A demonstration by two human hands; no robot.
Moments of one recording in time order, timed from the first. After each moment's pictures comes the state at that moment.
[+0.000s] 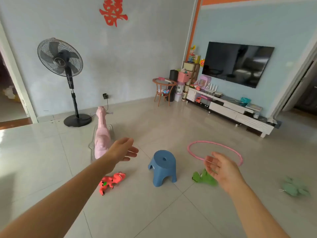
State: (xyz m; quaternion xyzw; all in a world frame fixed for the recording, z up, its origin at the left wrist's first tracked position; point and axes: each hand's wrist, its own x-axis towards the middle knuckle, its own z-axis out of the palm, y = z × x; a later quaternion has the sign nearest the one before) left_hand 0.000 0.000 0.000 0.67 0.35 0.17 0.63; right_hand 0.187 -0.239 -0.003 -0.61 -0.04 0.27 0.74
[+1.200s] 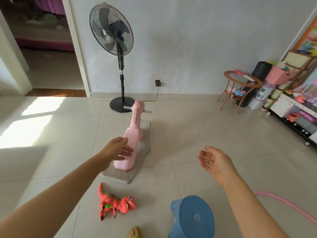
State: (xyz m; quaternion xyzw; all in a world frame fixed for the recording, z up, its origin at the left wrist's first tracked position) left_hand 0.286 0.402 -0.088 0.54 0.56 0.24 0.58; right_hand 0.568 0.295 -0.078 -0.64 -0.14 0.47 0.59
